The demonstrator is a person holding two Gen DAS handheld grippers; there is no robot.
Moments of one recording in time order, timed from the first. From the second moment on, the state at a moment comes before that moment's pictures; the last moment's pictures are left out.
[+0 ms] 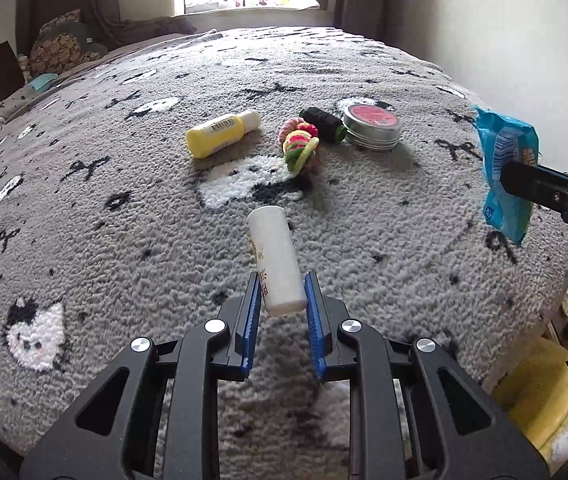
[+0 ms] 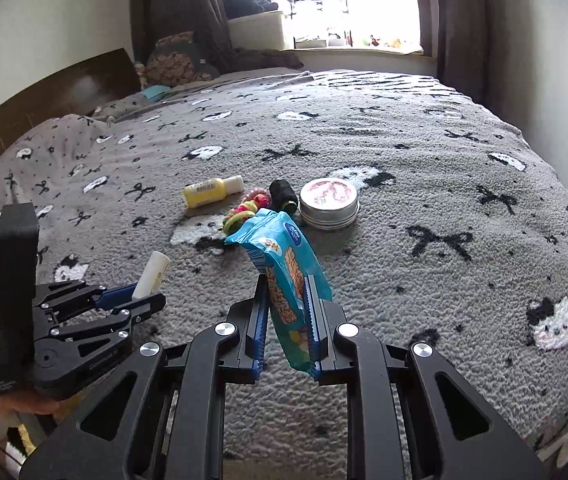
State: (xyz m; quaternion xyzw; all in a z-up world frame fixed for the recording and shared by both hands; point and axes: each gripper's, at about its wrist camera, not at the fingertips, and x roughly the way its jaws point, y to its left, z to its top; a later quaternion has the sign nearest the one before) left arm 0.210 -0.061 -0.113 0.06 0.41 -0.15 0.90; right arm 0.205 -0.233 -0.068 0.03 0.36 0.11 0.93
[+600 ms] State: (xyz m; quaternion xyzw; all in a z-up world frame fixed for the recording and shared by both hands) left arm 0.076 -0.063 -0.106 0.08 0.37 -0.19 0.91; right arm 0.080 -0.232 -0.082 0.02 0.33 0.15 0.93
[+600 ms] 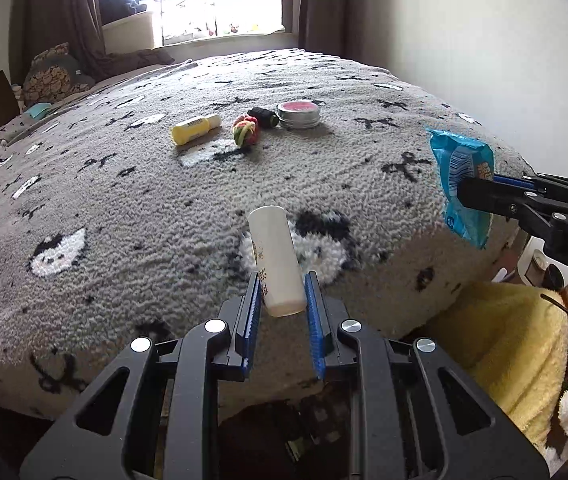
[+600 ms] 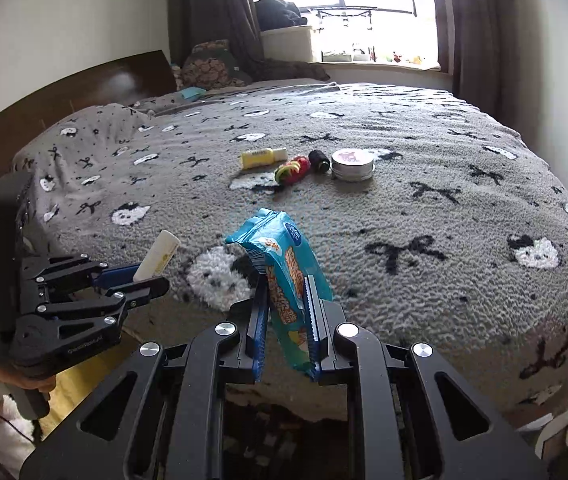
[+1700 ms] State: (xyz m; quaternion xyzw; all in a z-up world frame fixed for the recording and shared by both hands) left arm 0.013 -0.056 -0.267 0.08 0.54 -0.21 0.81; right arm 0.055 -0.204 -0.232 0.04 0.50 0.14 0.85
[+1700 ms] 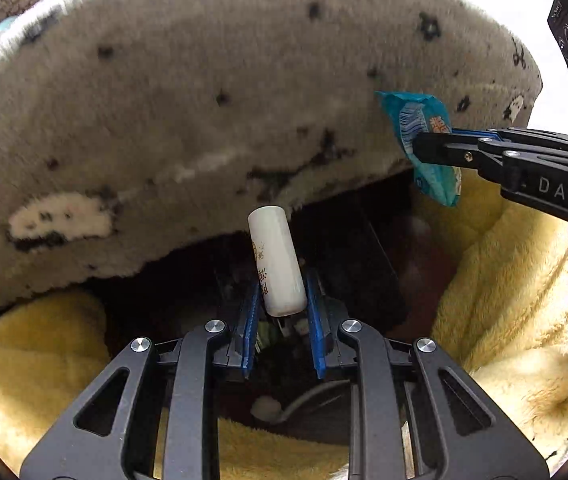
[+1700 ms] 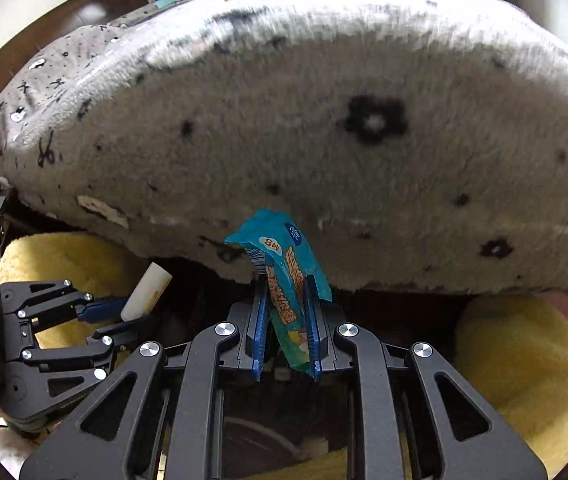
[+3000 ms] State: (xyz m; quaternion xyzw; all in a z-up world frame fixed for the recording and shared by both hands) left arm 0.020 -0.047 -0.264 0.09 0.55 -0.20 0.81; right arm 0.065 -0.232 -0.238 0.11 0.52 0.12 0.84
